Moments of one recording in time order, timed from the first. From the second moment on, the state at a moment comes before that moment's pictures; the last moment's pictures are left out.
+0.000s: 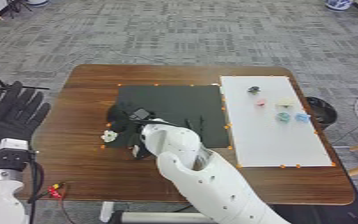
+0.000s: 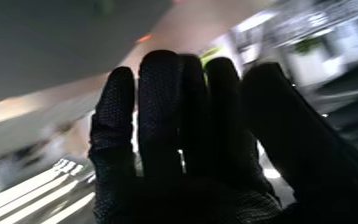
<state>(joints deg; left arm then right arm) 124.6 -64.6 -110.3 -119.8 15.6 4.9 15.0 -69.4 -87.8 43.9 -89.4 -134.9 -18.8 9.2</state>
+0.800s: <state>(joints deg) 122.6 -64.3 -108.5 -117.7 14.0 5.6 14.8 -68.9 -90.7 44.4 -89.2 -159.1 -38.1 -4.7</state>
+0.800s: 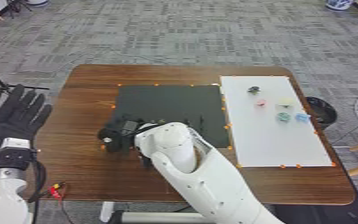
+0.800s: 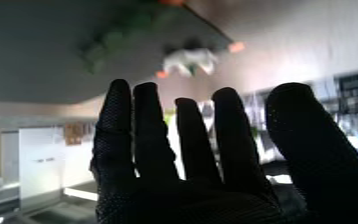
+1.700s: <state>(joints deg) 121.9 -64.2 -108.0 -117.5 14.3 5.2 14.3 -67.4 -86.8 39.4 -90.2 -155.0 -25.6 0.9</state>
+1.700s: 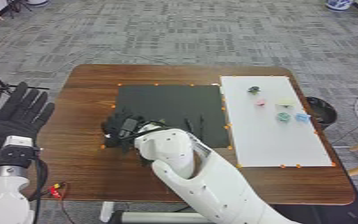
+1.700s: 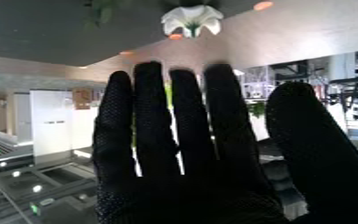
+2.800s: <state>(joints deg) 121.8 -64.2 -107.2 -117.2 15.2 3.9 13.7 -66.0 -85.7 36.2 -91.0 -156.5 -22.4 3.8</state>
